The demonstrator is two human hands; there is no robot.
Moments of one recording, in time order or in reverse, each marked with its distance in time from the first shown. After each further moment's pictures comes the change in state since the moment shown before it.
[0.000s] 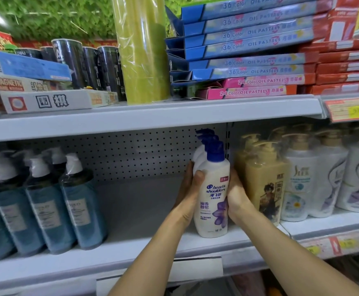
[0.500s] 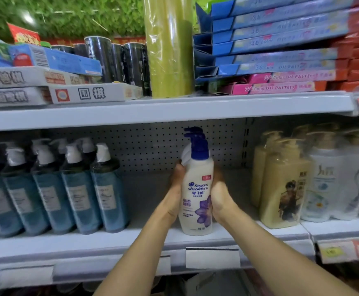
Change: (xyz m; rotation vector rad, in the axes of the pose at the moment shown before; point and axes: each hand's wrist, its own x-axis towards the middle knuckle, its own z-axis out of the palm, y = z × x) left_hand -0.038 0.034 -0.054 -0.097 0.050 -0.110; right_hand -0.029 0.020 0.061 -0.042 -0.207 0.167
